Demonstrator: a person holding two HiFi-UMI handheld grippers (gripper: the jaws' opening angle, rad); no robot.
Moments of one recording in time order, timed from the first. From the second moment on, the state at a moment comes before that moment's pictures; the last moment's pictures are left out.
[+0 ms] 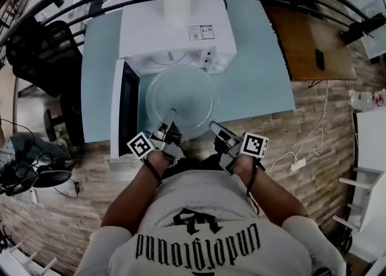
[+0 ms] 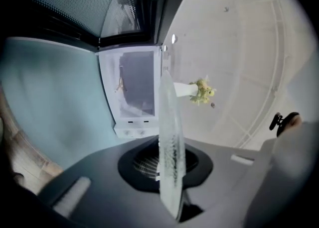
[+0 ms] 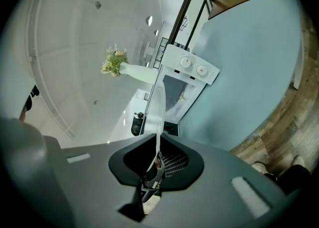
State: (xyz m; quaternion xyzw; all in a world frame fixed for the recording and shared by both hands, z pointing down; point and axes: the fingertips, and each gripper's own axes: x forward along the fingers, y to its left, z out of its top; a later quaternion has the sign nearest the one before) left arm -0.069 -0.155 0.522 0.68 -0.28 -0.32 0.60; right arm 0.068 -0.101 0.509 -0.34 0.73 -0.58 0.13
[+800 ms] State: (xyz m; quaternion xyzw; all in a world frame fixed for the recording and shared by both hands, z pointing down) left arm -0.006 -0.041 0.478 0.66 -0.36 -0.38 0.53; right arm 0.144 -0.019 0.474 -0.23 0.78 -0.58 0.10
